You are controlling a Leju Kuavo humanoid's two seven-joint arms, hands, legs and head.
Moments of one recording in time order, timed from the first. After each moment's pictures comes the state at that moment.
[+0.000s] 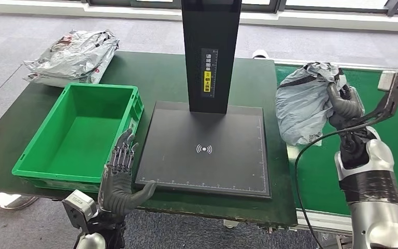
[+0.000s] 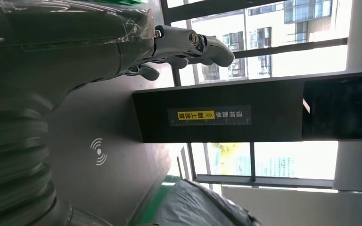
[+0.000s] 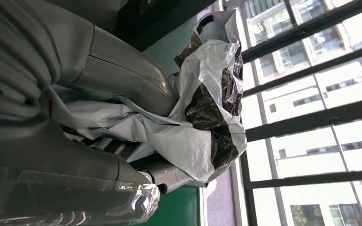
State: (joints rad) left arm 0.13 -0.08 -0.30 -1.73 0.05 -0.09 -0.46; right arm -0.65 -0.20 0.03 -1.01 -0.52 0.15 -0.09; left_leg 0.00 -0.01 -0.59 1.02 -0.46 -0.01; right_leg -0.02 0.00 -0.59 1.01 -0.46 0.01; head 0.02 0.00
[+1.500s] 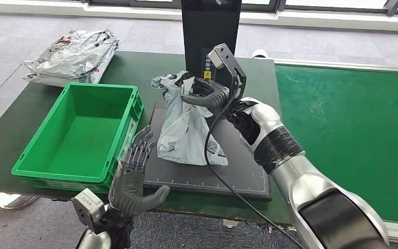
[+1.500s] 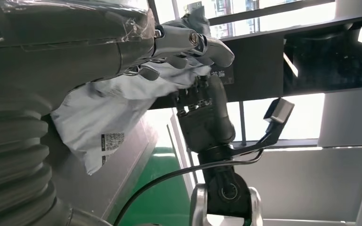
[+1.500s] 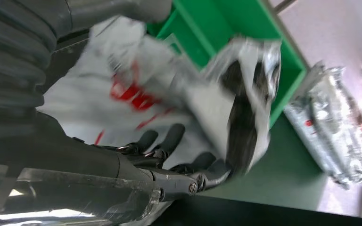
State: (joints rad) left arm 0.09 -0.06 -0.38 -1.75 0.05 -0.15 -0.42; right arm -0.98 0.17 0.60 -0.62 -0.59 0.20 0.16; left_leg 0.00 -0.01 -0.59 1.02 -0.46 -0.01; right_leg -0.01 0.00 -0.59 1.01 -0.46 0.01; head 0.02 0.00
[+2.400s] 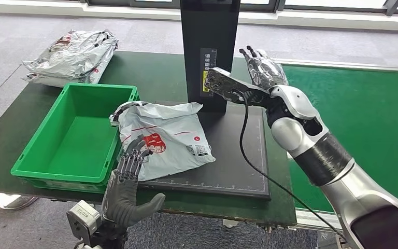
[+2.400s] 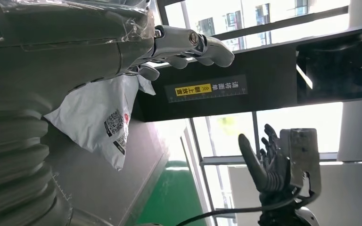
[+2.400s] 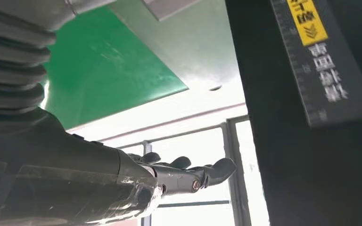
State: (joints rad) left arm 0.18 -0.04 -0.38 -1.83 0.00 -0.06 -0.40; right arm -0.92 -0.16 0.78 -1.26 0.55 0.16 0.40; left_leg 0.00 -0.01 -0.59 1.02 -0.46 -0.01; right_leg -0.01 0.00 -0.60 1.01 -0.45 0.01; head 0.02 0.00
